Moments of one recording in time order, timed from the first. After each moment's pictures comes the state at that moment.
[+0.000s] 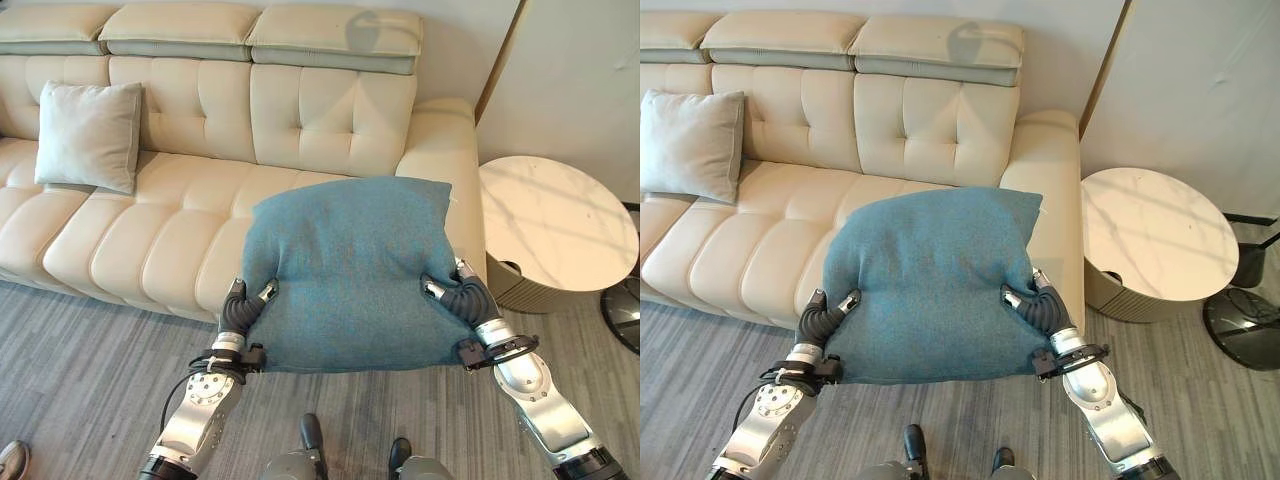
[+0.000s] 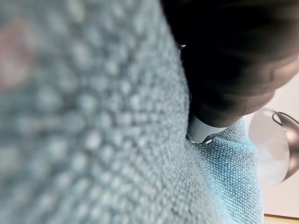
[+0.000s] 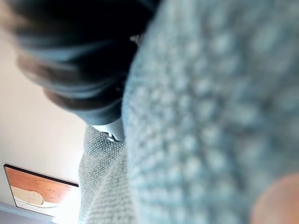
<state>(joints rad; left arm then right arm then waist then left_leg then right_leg) 0.06 0.42 -0.25 0.01 -0.41 -0.20 0.20 0.01 -0.53 0.28 -0.15 0.12 -0.17 -0.12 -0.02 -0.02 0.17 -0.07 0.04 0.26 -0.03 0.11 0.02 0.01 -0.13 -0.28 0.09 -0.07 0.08</state>
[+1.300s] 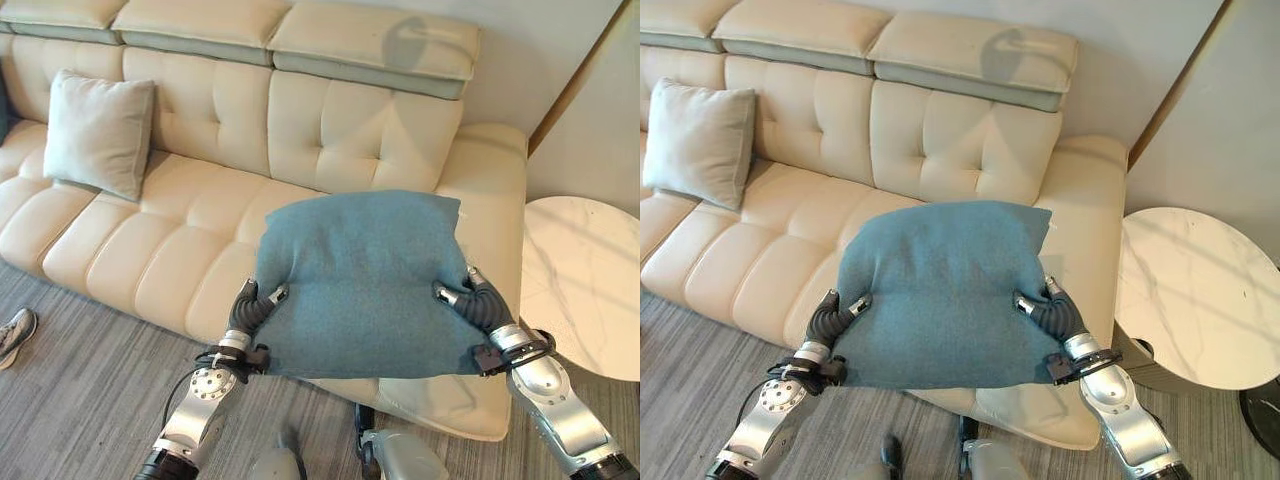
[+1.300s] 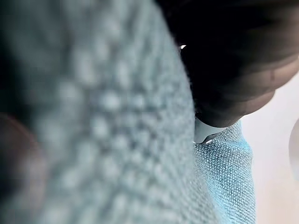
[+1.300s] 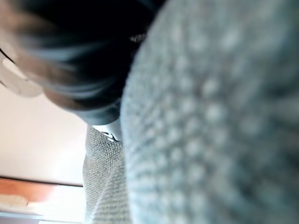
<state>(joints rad) 0.03 0.43 -0.27 0.05 -0.41 -0.18 0.12 0.04 -0.59 0.23 -0.13 0.23 -0.17 -0.04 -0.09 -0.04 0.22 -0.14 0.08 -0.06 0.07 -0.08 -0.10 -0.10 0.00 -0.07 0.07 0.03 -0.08</state>
